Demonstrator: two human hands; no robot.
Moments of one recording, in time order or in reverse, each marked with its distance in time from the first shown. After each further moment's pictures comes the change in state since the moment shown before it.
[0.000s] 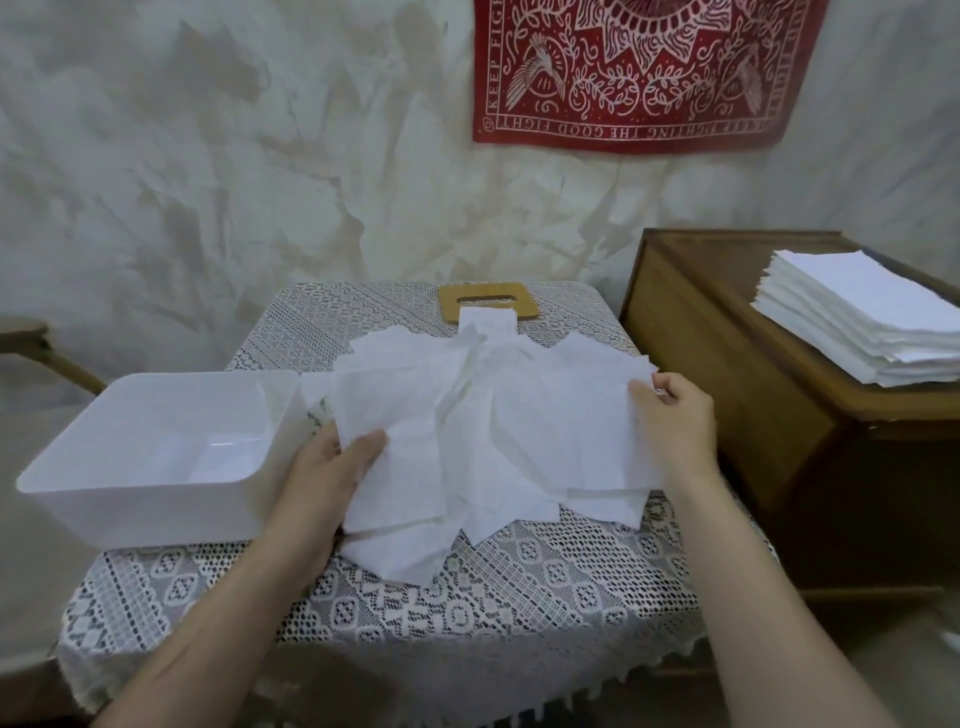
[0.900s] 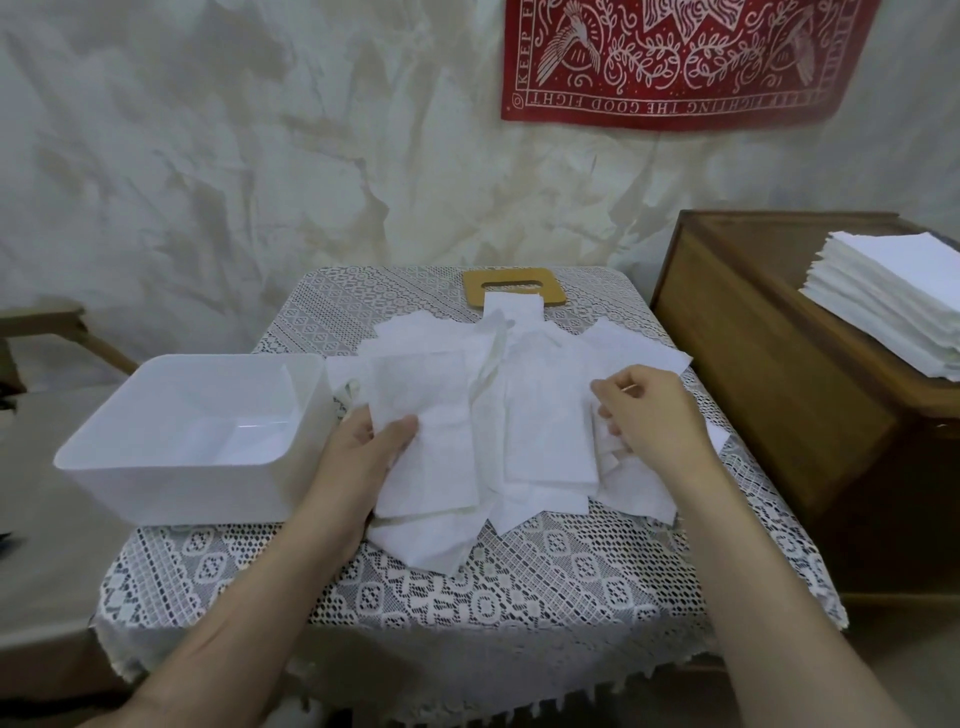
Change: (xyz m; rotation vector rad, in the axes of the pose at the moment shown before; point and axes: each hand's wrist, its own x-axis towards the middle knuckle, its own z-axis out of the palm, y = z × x) left_hand 0.004 -0.002 0.002 0.016 -0.005 0.012; right_hand -0.022 -0.023 0.028 -0.231 -0.287 -0.102
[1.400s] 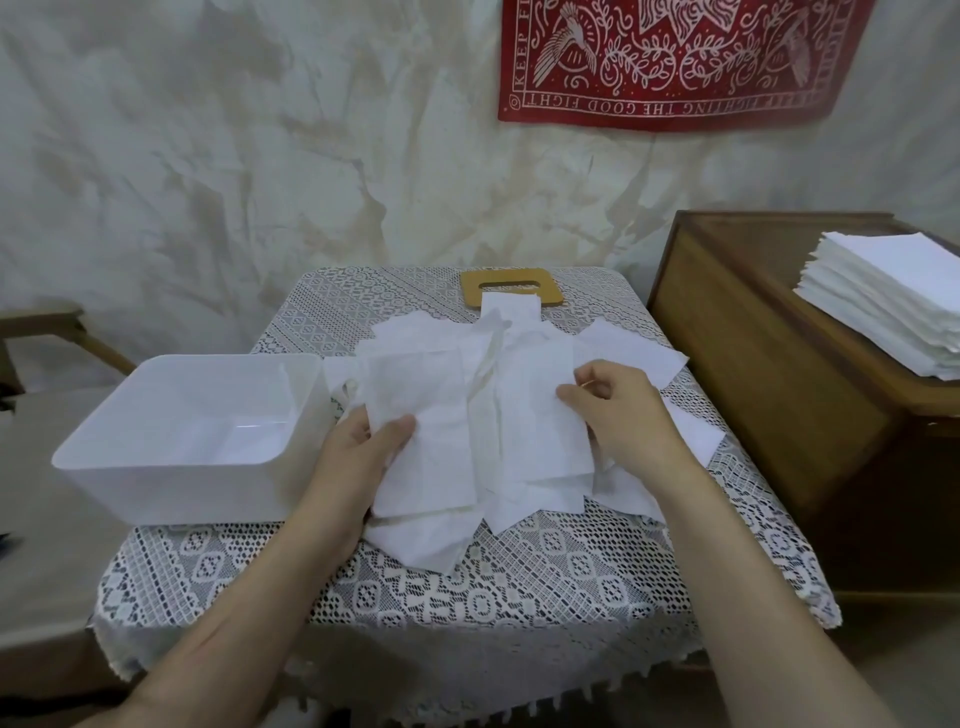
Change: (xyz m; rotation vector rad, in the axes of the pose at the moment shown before) left_hand -0.002 0.003 0.001 -0.014 -0.004 -0.001; right_hand -0.009 -0.013 0.011 0.131 -0.168 -0.108
